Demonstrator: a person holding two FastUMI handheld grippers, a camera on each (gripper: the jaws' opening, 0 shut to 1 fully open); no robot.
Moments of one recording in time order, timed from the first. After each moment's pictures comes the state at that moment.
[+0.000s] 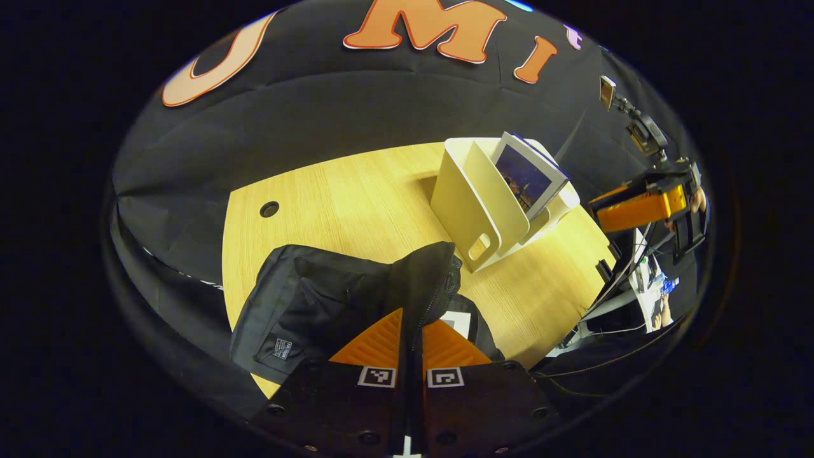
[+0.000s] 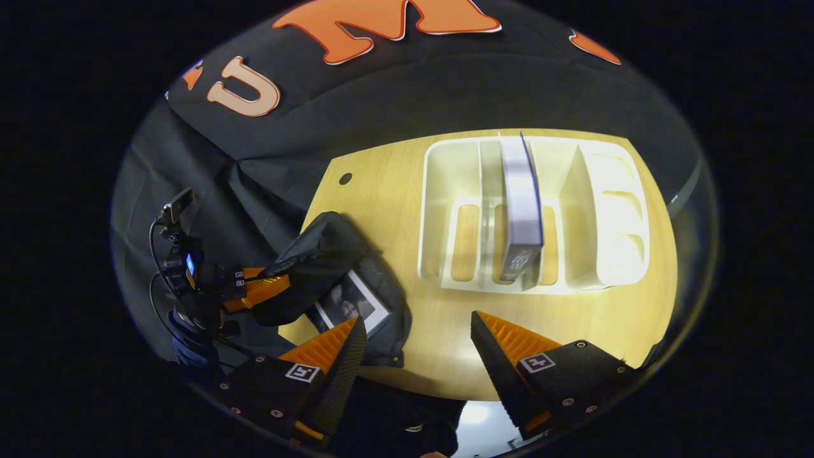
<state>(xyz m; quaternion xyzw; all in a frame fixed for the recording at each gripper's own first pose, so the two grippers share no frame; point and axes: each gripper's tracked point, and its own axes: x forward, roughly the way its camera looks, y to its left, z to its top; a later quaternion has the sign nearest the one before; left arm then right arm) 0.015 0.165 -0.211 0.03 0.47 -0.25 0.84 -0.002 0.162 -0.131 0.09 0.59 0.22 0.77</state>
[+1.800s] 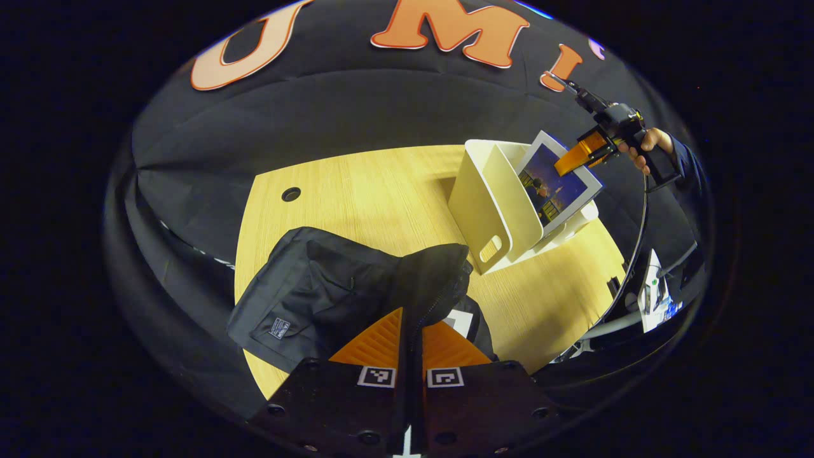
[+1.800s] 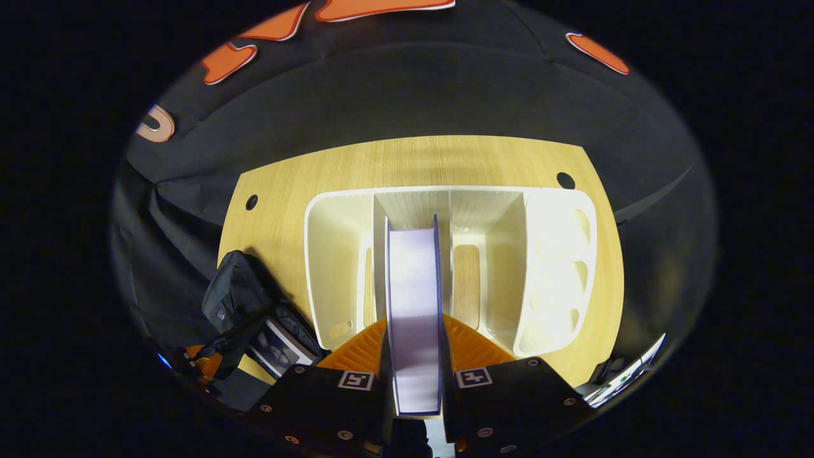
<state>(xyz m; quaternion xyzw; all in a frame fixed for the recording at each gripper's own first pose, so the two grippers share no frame) -0.002 0.169 -0.216 0.01 0.47 -0.20 0.86 0.115 0.112 -0.191 0.03 0.64 0.08 0.76</state>
